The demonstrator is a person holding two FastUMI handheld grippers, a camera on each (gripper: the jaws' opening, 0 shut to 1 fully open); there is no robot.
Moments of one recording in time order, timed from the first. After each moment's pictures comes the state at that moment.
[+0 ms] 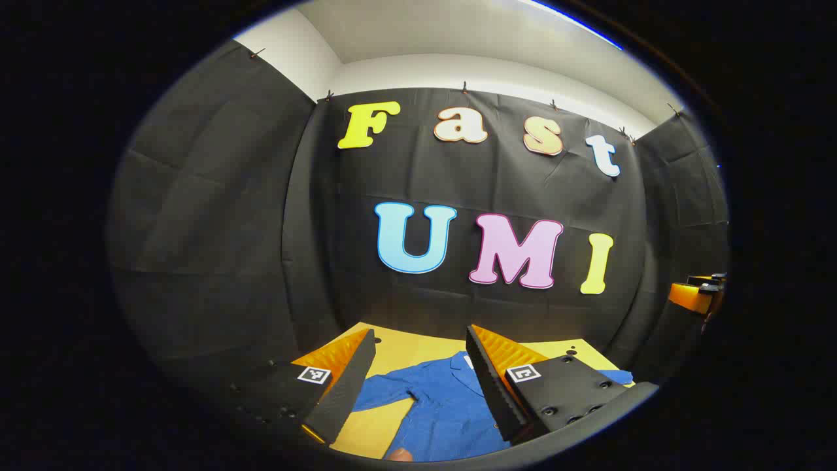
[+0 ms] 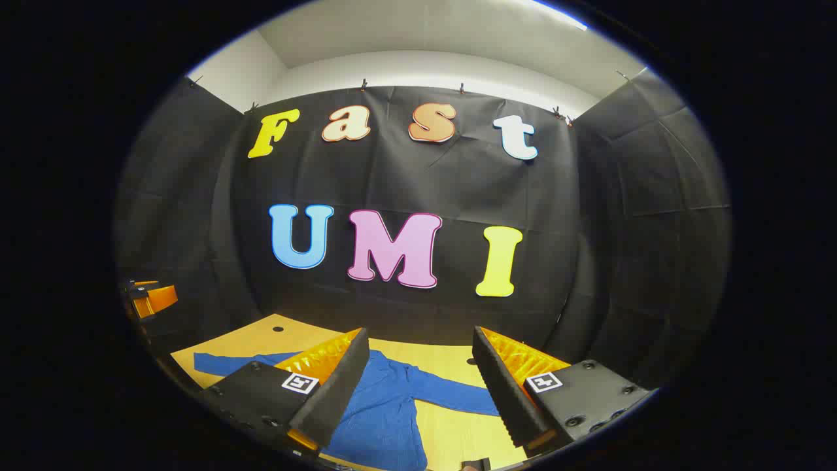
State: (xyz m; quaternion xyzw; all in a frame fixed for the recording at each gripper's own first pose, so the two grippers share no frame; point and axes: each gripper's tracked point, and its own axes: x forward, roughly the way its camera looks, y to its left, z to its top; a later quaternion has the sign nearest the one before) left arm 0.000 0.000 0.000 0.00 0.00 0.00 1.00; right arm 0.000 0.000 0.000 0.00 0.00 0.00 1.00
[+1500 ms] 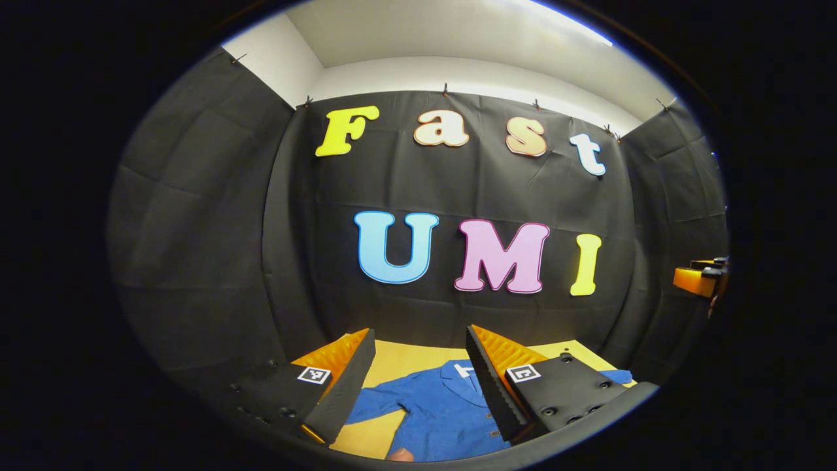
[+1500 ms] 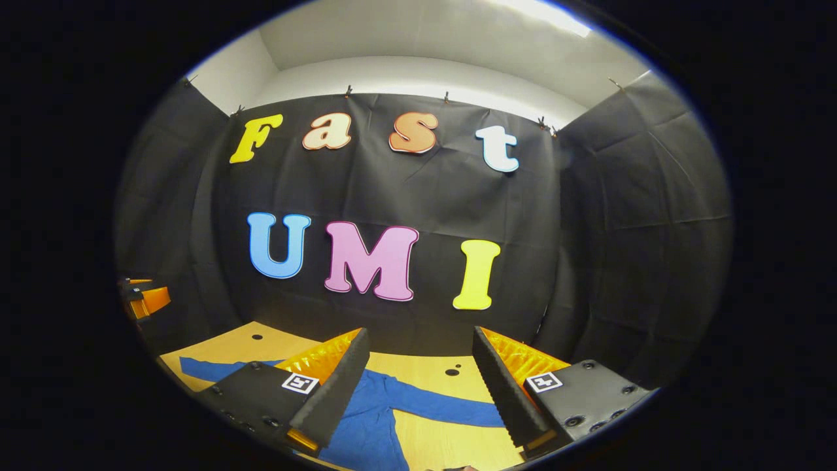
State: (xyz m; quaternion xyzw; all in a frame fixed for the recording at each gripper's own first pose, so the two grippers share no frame) left arm 0.026 -0.015 0.016 0.02 -0.01 -0.03 1.00; right arm 0.011 -0.032 0.033 -0.01 -0.03 -0.04 1.00
